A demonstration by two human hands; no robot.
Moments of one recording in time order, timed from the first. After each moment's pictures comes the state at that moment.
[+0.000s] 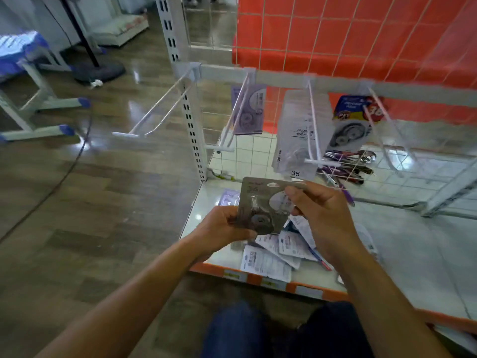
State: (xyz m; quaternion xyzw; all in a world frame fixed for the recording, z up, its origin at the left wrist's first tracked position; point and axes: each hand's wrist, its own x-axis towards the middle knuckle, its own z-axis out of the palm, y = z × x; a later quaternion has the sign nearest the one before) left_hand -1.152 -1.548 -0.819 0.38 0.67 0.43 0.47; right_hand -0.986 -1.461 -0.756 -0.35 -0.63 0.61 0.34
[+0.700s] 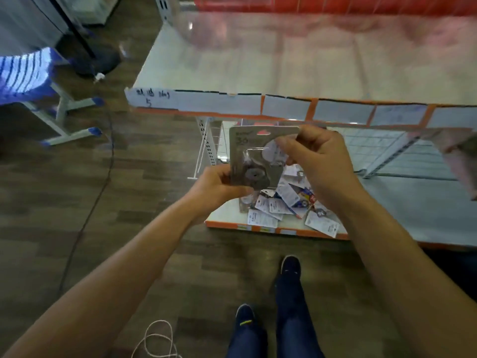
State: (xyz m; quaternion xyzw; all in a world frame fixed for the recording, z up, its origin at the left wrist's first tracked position) left_hand -1.126 -1.625 -0.413 0.38 0.65 0.44 0.49; right_hand -0.966 -1.532 -0.355 -0.32 -0.65 0.61 0.34
